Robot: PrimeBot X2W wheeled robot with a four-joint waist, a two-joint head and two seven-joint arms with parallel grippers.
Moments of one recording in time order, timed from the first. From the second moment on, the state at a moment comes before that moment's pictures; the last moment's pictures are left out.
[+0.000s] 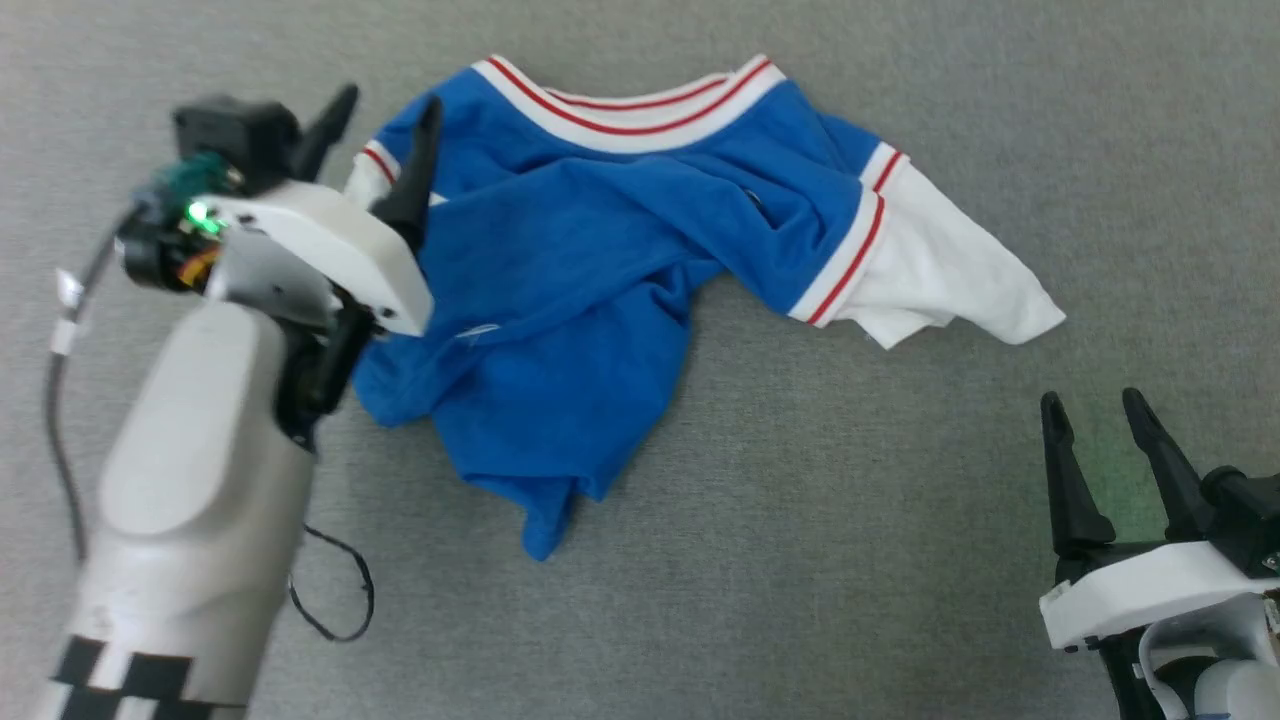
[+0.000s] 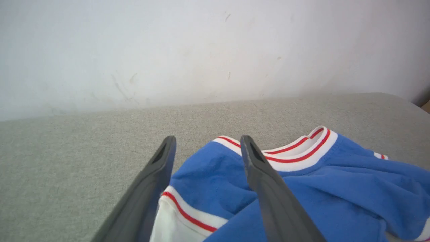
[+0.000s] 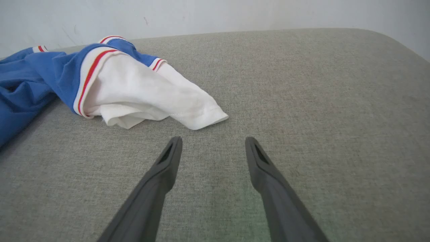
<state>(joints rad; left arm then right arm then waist) -0.72 0.28 -0.26 0.38 -0.45 -0.05 0.07 0.00 -0.05 -0.11 -0.07 0.15 0.13 -0.04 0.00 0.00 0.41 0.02</state>
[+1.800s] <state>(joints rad) -0.32 0.13 -0.66 -0.27 -0.63 -0.05 0.41 0.05 -0.05 -0.16 -0.11 0.15 0.13 0.02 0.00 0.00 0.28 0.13</state>
